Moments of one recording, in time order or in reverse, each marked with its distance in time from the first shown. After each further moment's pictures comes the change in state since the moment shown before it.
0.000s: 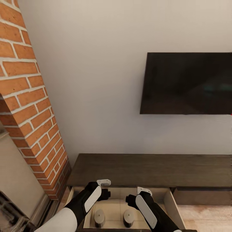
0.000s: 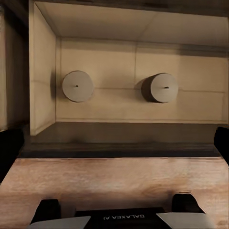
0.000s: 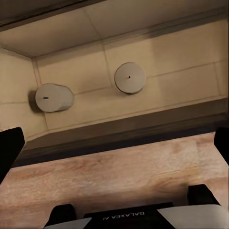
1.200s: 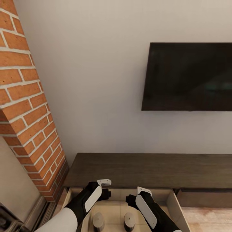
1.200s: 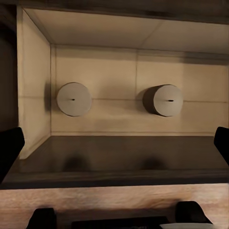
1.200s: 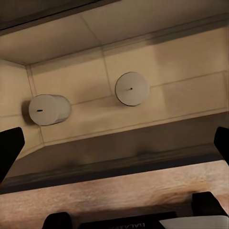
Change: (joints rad) left arm 0.000 -0.003 0.000 -0.003 0.003 0.000 0.000; right arm 0.000 0.000 0.000 0.000 0.000 0.000 0.001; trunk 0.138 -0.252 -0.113
